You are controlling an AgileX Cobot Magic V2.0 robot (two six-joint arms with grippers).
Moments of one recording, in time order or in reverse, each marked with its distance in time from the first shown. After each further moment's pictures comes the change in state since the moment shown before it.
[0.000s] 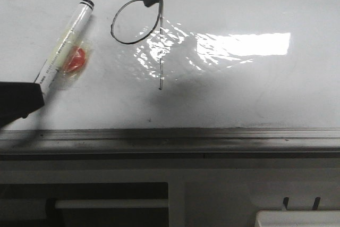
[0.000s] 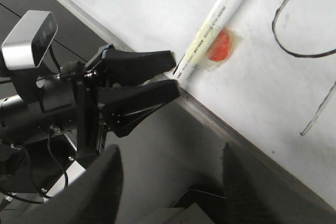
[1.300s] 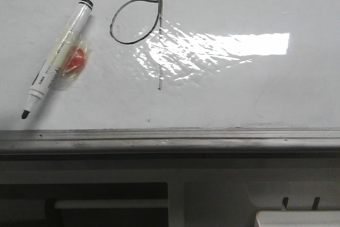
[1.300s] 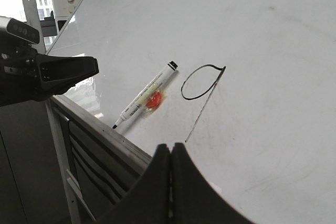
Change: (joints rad) left arm 0.000 -0.340 0.007 0.139 0.001 -0.039; right arm 0.000 -1.116 0.979 -0.387 -0.648 0.000
